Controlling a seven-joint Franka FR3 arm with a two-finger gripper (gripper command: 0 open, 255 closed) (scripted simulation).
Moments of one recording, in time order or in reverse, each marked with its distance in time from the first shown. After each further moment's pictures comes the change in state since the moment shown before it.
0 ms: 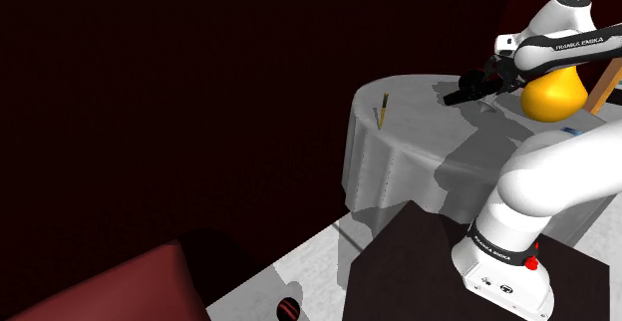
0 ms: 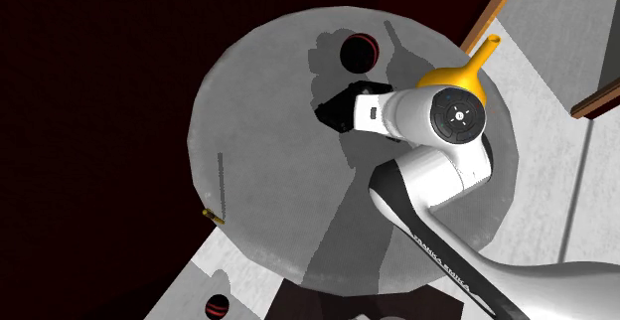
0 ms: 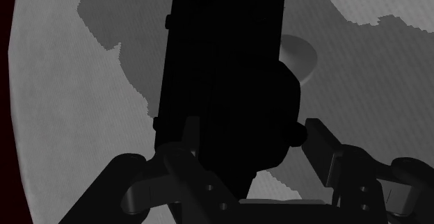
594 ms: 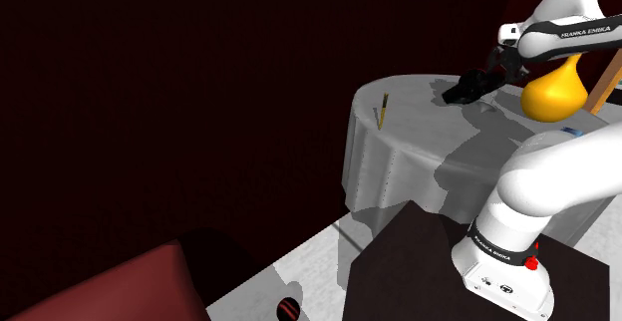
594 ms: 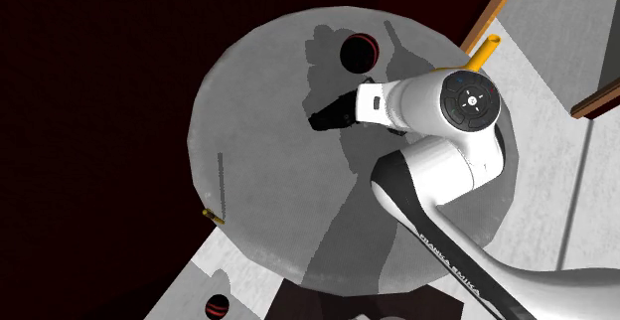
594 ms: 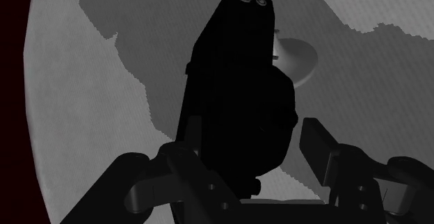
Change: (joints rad) arm -0.004 -0.031 0.061 0.044 0.044 -0.087 -0.021
